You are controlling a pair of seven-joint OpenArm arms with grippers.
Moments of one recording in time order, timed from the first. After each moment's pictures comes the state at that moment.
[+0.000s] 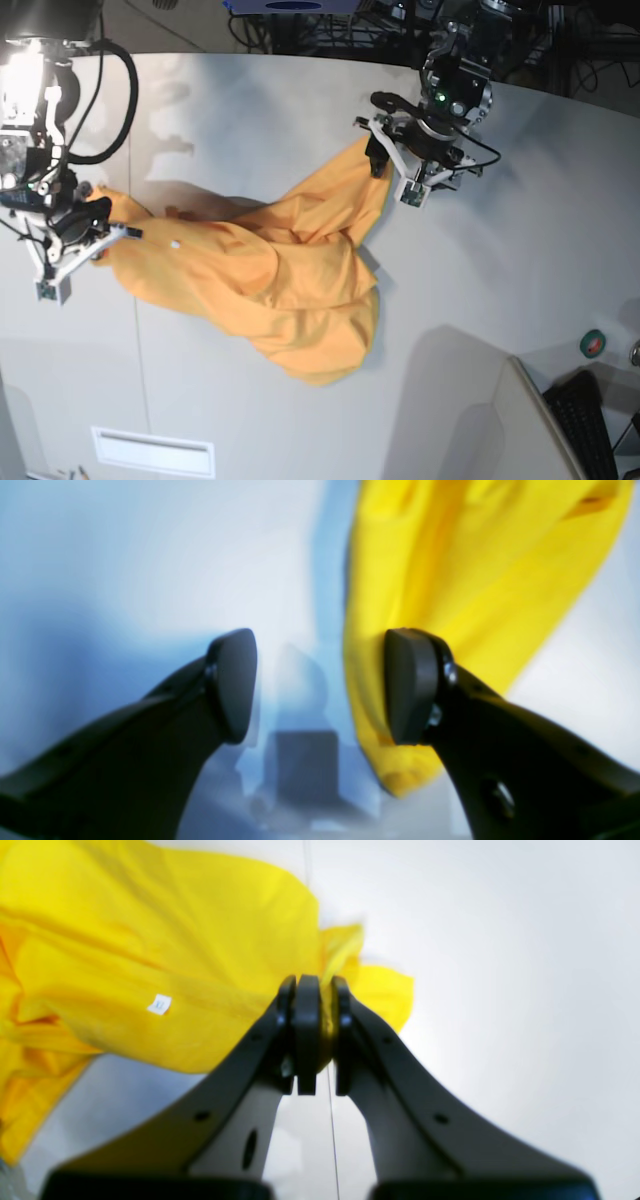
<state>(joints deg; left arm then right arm) 16.4 -14.1 13.4 85.2 -1.6 -1.6 24.0 -6.0 8.8 10.3 100.4 12.8 -1.0 -58.8</state>
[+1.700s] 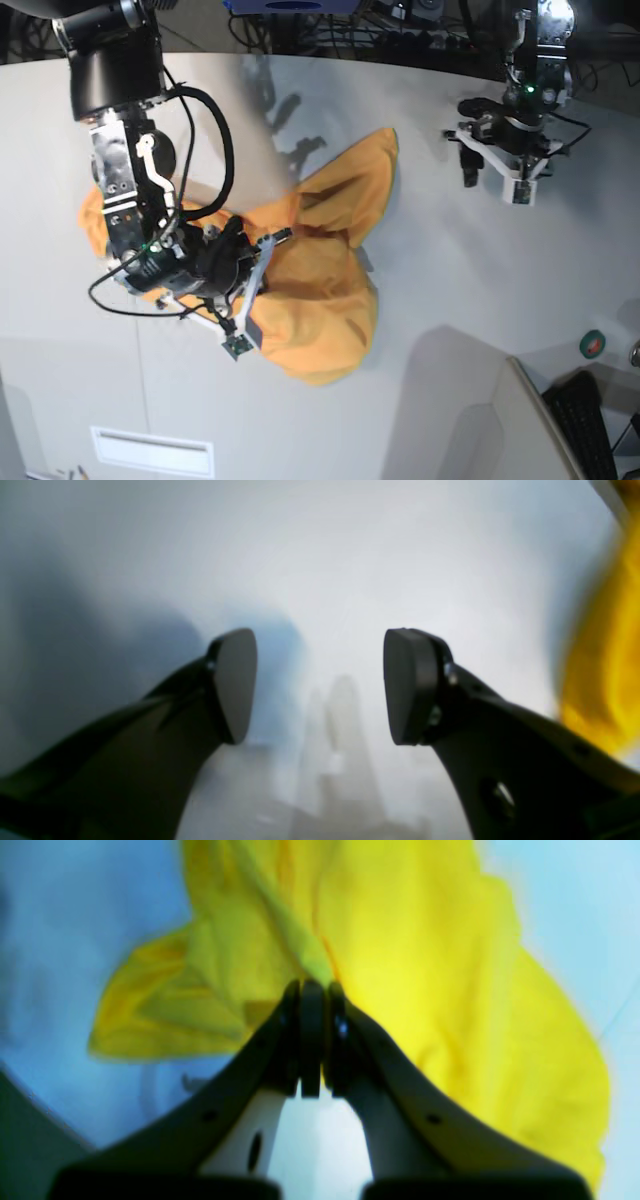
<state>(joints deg) 23.2 -14.5 -7.0 91.8 -6.2 -6.9 23.9 8.0 1.9 -12.6 94.6 12.2 16.7 -64.2</state>
